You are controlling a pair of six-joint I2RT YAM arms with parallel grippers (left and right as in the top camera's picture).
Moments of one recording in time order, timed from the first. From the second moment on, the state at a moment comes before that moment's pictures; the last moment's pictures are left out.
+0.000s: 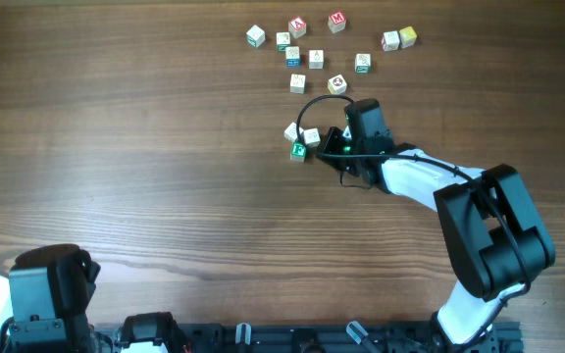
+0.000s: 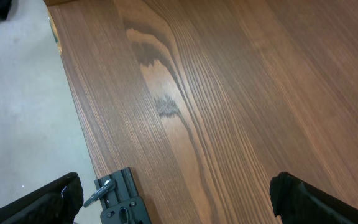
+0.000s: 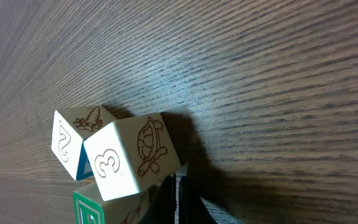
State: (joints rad) left arm 0.08 0.66 1.26 -1.67 -0.62 -0.99; right arm 0.38 1.90 0.92 0.05 -0.28 0.83
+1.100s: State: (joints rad) left arm 0.08 0.66 1.26 -1.67 -0.62 -0.99; right arm 0.38 1.66 0.92 -0.03 -0.12 0.67
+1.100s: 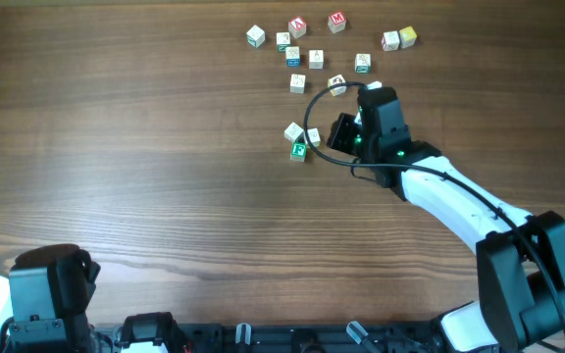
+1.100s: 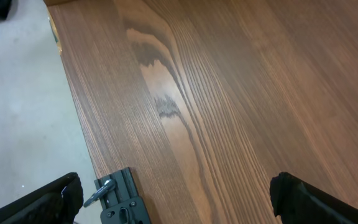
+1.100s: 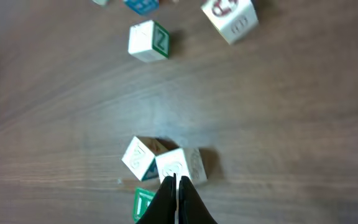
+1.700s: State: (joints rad) left arm 0.08 0.66 1.26 -1.67 -0.62 -0.99; right arm 0.38 2.01 1.37 -0.25 -0.20 0.51
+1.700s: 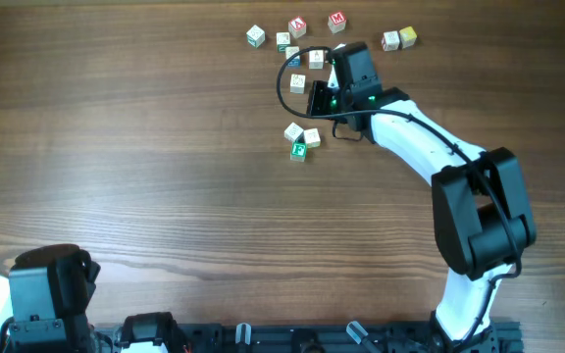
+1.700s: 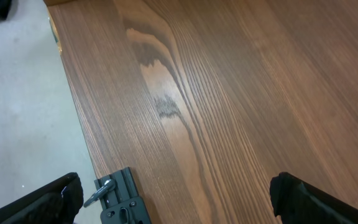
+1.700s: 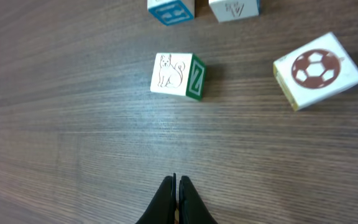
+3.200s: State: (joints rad) left arm 0.08 0.66 1.26 -1.67 -0.62 -0.99; right arm 0.45 2.06 1.37 -0.31 -0.20 0.53
